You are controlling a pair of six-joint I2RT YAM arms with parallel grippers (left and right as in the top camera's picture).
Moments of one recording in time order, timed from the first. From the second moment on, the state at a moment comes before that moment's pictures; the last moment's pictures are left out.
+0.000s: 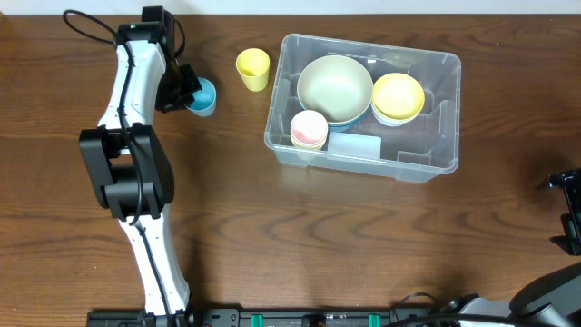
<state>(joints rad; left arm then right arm) 0.06 2.32 2.06 -1.24 0.03 -0.41 -0.89 1.57 1.28 -1.27 -0.25 0.47</state>
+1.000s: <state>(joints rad) -0.64 1.82 2.07 -1.27 0.07 -0.37 -0.89 1.57 1.28 -1.27 -0.25 0.47</state>
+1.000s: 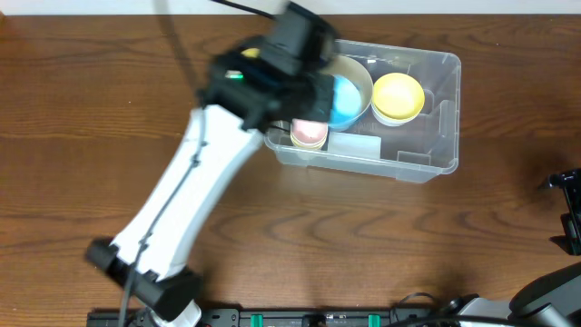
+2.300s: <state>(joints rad) -0.69 2.19 2.07 -1.22 0.02 -0.36 -0.89 1.57 1.28 -1.27 -0.25 0.47</state>
